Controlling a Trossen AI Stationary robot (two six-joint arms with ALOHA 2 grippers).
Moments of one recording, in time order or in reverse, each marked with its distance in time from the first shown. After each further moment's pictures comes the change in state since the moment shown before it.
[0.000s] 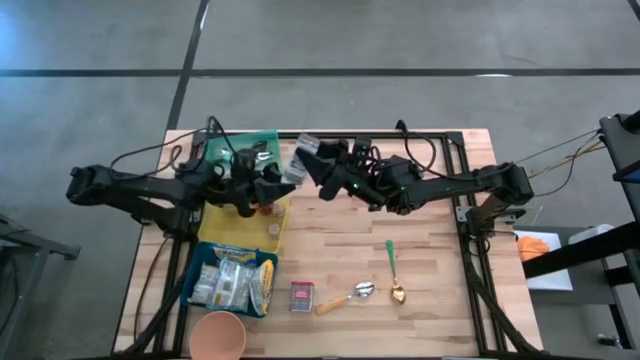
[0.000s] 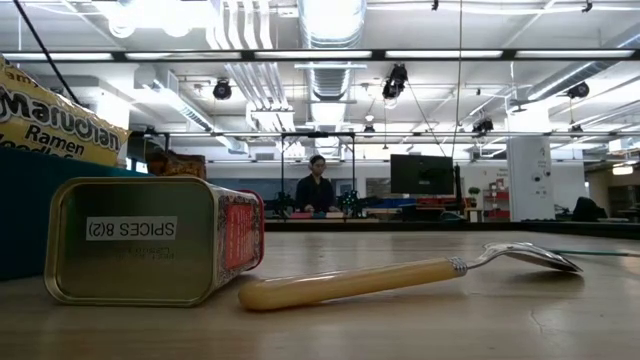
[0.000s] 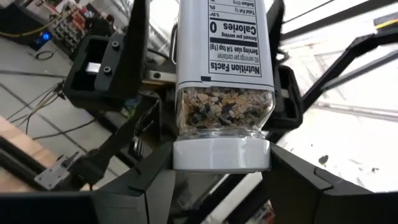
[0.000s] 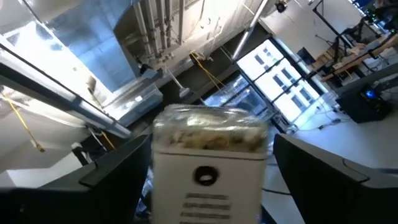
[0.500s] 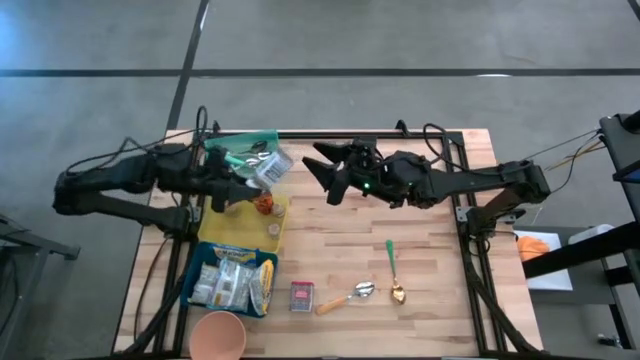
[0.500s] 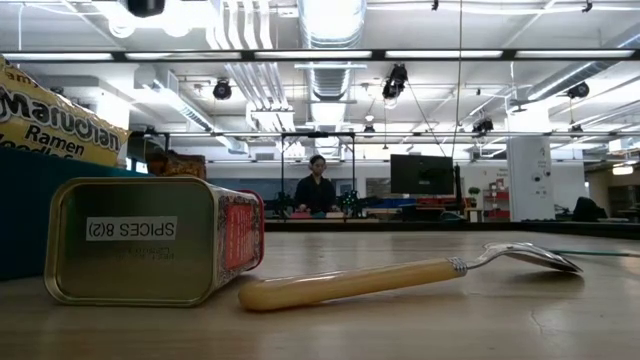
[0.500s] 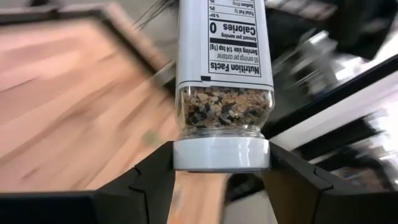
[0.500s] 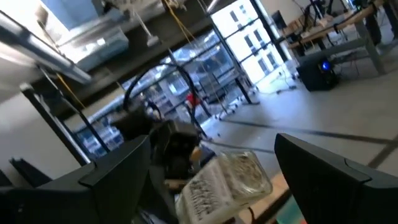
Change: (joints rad) left arm 0.072 -0.300 0.172 -1.039 0.043 -0.034; right arm 0.010 -0.131 0.000 -0.426 0.007 -0.009
